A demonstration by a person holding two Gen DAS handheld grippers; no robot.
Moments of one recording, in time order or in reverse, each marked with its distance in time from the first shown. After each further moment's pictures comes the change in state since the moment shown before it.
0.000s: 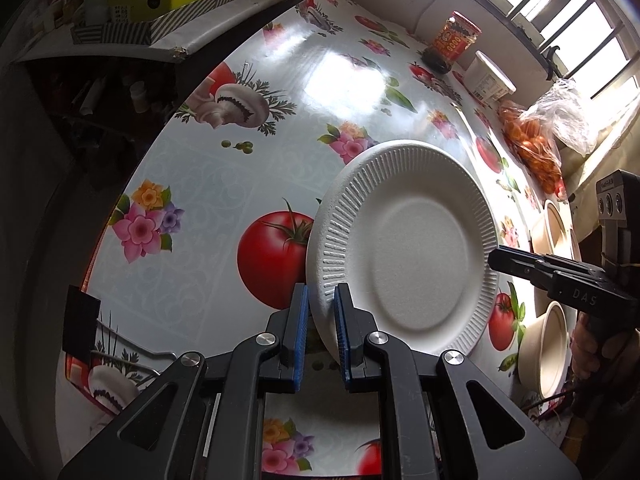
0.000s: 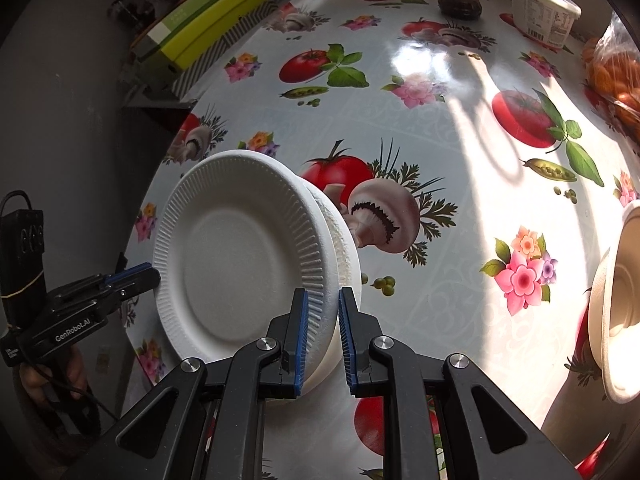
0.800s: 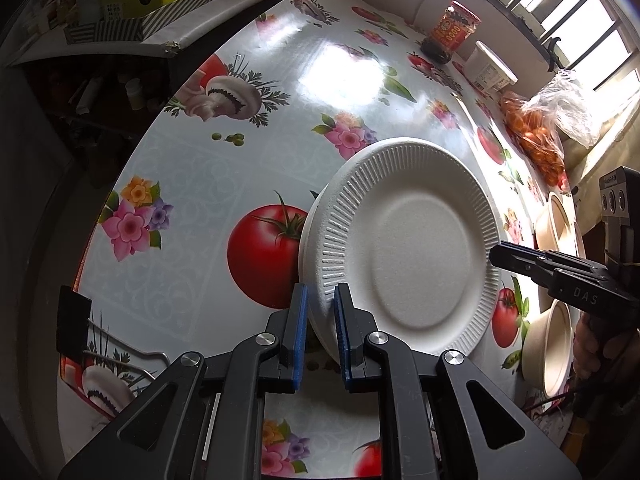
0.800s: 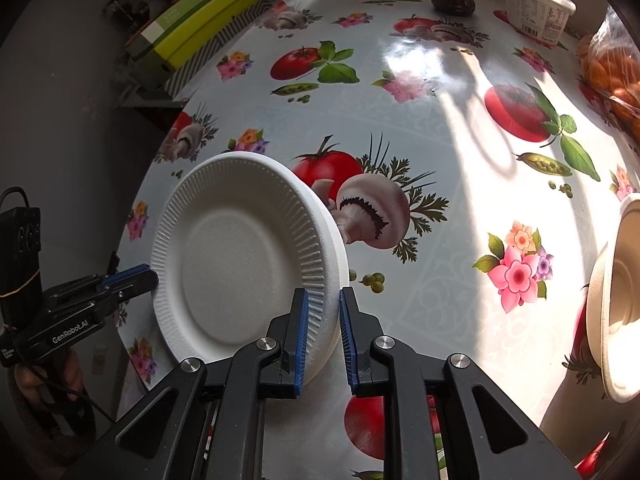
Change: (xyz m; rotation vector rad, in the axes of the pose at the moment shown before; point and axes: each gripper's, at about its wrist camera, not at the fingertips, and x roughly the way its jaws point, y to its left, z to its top) left arm 0.008 -0.006 0.000 0.007 0.025 0.010; right arm 0.002 -0.005 -0.004 0.004 -0.002 -0.018
